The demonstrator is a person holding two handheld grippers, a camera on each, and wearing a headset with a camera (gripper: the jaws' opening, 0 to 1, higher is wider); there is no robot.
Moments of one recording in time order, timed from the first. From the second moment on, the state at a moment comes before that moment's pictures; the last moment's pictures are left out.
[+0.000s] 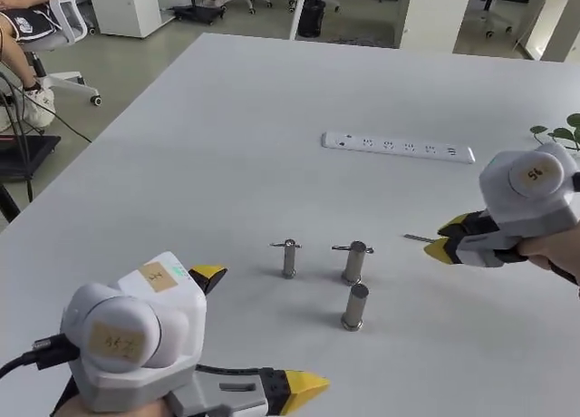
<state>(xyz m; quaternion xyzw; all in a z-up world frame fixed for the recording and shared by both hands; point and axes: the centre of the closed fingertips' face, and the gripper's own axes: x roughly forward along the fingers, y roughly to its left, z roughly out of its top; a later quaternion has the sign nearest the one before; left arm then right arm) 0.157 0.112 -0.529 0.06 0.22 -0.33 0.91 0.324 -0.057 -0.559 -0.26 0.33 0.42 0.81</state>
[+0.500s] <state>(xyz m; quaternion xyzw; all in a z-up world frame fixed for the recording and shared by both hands) 0.157 0.112 -0.535 0.06 0.24 -0.33 0.91 0.357 -0.070 -0.592 -0.28 0.36 0.41 0.79</state>
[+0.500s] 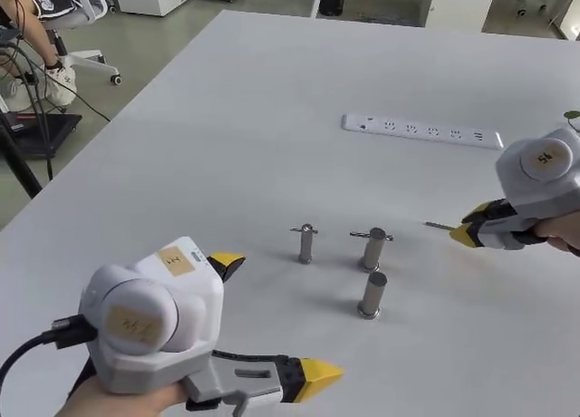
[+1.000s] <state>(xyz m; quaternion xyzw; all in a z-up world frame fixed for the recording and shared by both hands) 0.157 0.112 -0.538 0.06 0.24 -0.33 0.91 0.367 -0.078 -0.604 -0.25 0.38 0.39 0.80</state>
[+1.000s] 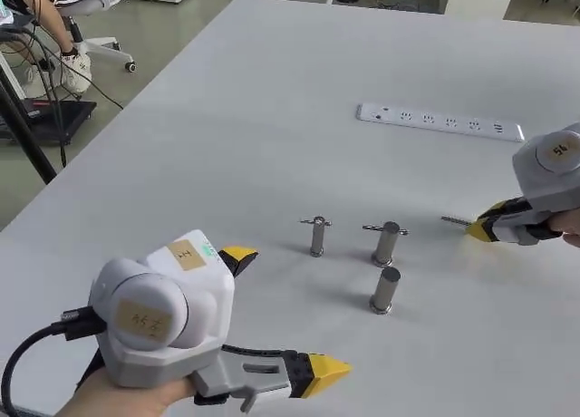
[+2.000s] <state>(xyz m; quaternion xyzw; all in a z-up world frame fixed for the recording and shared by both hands) 0.155 0.112 -0.539 0.07 0.25 -0.33 0.91 0.356 -0.066 -0.592 -0.30 0.37 0.42 0.77</state>
